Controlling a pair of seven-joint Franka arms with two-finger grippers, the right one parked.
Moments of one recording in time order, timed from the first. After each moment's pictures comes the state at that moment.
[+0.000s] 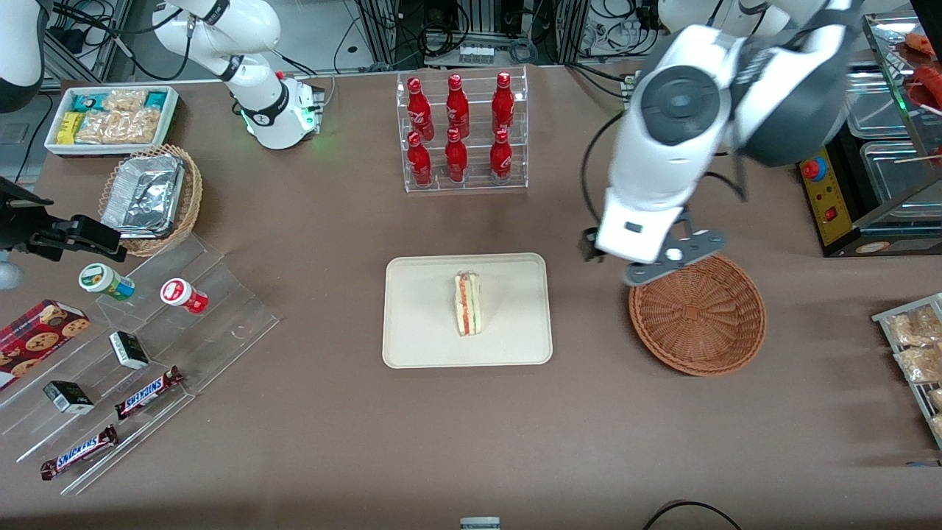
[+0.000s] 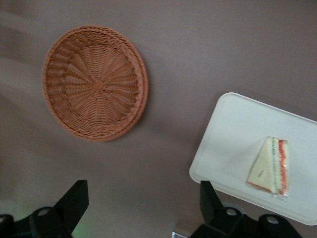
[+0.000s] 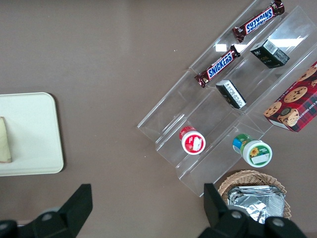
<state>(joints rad) -0.20 0.30 -0.34 -1.33 0.17 1.48 -0.88</state>
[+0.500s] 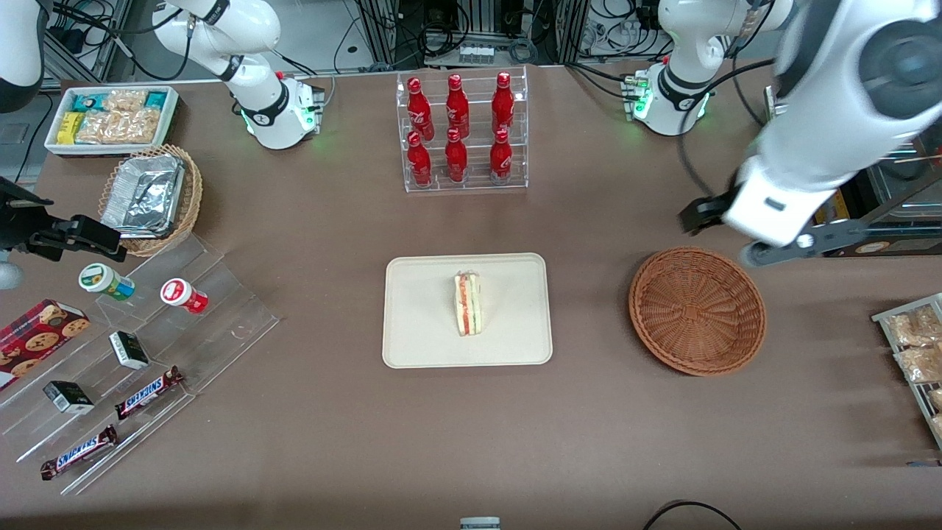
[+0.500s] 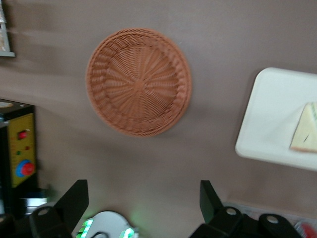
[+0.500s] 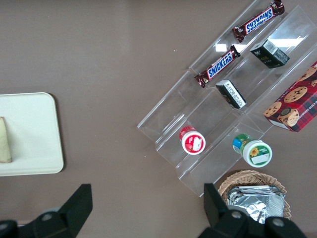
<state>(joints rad) 0.00 0.17 -0.29 -1.33 0.09 1.32 -0.44</state>
